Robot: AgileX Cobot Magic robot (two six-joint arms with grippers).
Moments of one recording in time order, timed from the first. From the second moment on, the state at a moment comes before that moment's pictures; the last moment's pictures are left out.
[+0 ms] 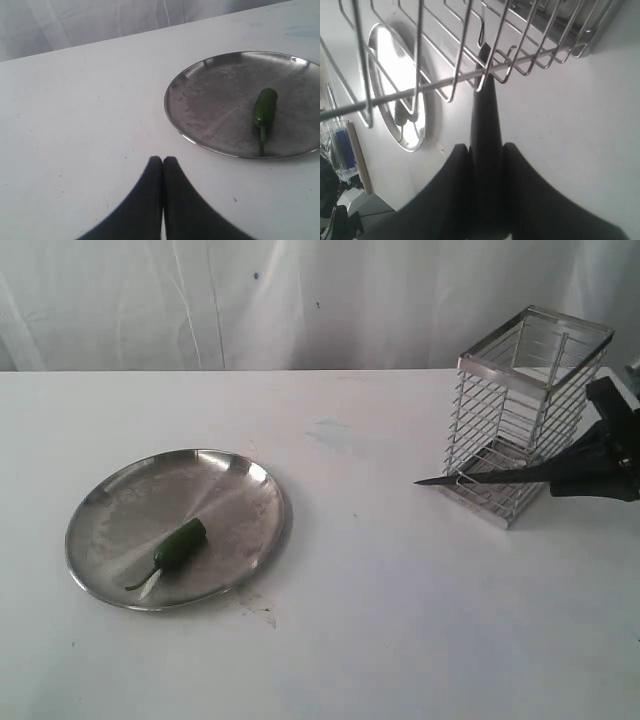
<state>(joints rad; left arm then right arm) 0.08 0.00 0.02 -0.19 0.32 0.33 -0.37 1.83 -1.14 0.97 1.21 -0.57</state>
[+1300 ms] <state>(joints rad) 0.08 0.00 0.02 -0.19 0.32 0.33 -0.37 1.72 -1.13 0.76 1.21 -0.41</state>
